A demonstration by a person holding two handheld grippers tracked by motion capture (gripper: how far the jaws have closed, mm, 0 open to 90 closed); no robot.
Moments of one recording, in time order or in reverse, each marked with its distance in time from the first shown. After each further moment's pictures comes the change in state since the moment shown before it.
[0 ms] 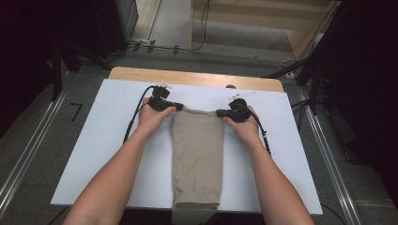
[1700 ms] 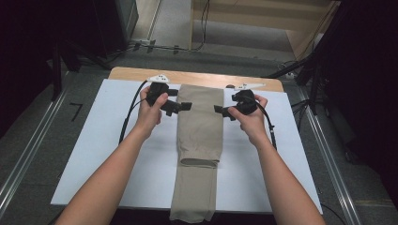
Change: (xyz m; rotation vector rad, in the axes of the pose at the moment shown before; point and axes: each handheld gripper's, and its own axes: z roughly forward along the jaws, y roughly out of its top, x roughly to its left) left arm -0.049 -0.005 -0.047 -0.169 -0.159 0.159; right arm 0.025 0.021 -0.050 -0.103 0.002 -0.047
